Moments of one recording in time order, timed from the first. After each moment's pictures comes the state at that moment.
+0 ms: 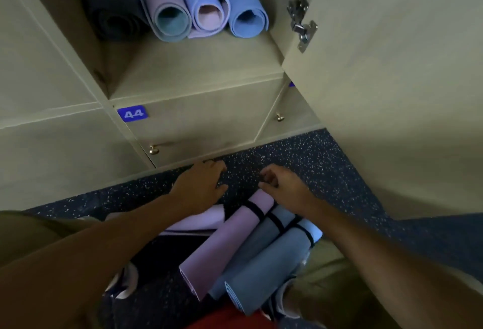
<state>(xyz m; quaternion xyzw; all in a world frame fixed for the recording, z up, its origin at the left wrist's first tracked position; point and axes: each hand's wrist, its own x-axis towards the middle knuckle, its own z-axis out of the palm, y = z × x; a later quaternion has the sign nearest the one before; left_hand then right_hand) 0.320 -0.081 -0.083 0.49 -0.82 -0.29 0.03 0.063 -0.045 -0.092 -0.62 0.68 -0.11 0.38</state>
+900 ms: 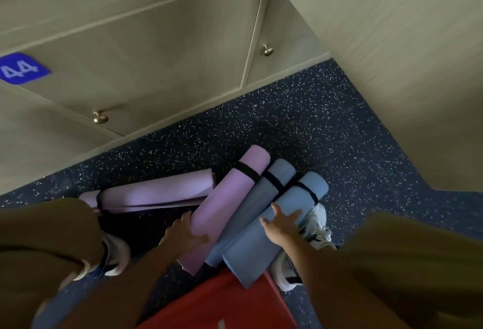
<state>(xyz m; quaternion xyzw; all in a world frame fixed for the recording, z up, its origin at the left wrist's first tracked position) 0.333 0.047 -0.305 0.63 -0.52 -0.53 -0.24 0.050 0.105 -0.301 -0.26 0.81 0.16 0.50</state>
